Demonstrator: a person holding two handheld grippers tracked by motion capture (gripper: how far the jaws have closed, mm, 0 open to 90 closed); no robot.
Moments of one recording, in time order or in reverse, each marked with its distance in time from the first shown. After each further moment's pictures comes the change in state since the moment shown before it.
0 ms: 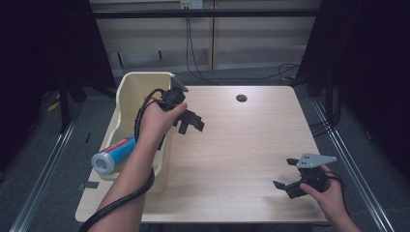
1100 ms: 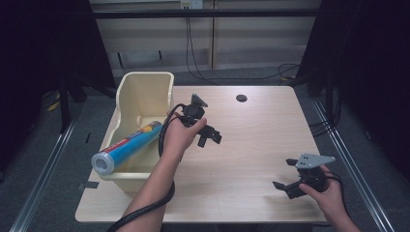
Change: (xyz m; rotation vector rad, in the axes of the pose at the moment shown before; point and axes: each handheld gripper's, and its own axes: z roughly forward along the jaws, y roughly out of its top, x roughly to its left) left arm -0.023 -0.010 0.063 -0.007 -0.050 0.050; right arm 0.000 -0.002 0.002 0.012 0.005 -0.006
